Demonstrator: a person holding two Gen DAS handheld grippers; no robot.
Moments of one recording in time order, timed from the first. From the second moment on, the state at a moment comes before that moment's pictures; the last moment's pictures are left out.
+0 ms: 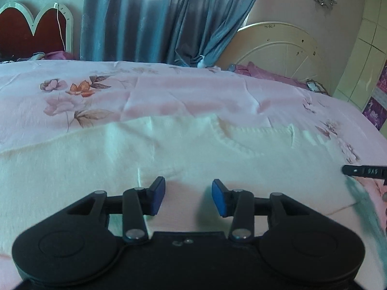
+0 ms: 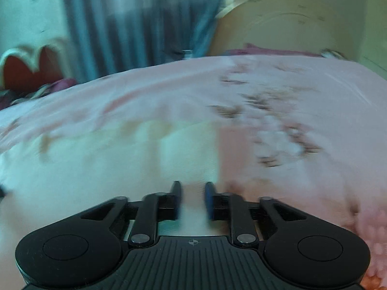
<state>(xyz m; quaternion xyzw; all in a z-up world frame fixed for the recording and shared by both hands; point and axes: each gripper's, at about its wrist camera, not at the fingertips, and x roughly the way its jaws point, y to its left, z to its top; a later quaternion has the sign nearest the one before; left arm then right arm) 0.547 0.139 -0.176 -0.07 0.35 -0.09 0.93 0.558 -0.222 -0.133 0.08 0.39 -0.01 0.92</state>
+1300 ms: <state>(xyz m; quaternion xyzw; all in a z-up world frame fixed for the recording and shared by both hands) 0.535 0.121 -0.153 0.01 0.30 -0.03 0.95 0.600 -0.228 -0.114 0.01 0.37 0.02 0.93</state>
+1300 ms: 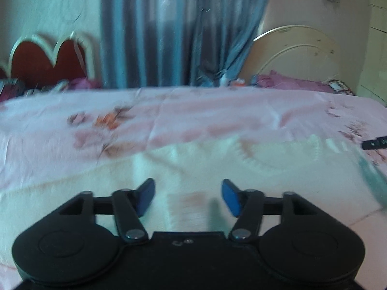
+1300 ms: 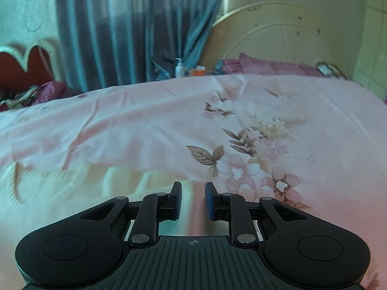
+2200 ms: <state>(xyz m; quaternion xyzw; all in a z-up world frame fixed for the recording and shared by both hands) 0.499 0.084 -0.172 0.01 0.37 -0.03 0.93 0.504 -0.226 -0.126 -0.01 0.43 0.09 0.90</state>
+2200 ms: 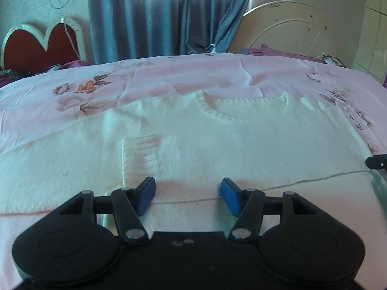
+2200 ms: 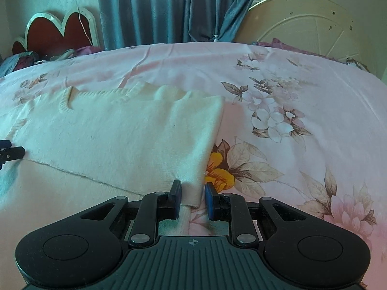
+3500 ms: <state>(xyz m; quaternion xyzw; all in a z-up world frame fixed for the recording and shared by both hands) 0.391 0.462 -0.196 -0.39 0.25 0.18 0.87 0.490 -0.098 -0.080 0.04 0.41 0.06 0.91</state>
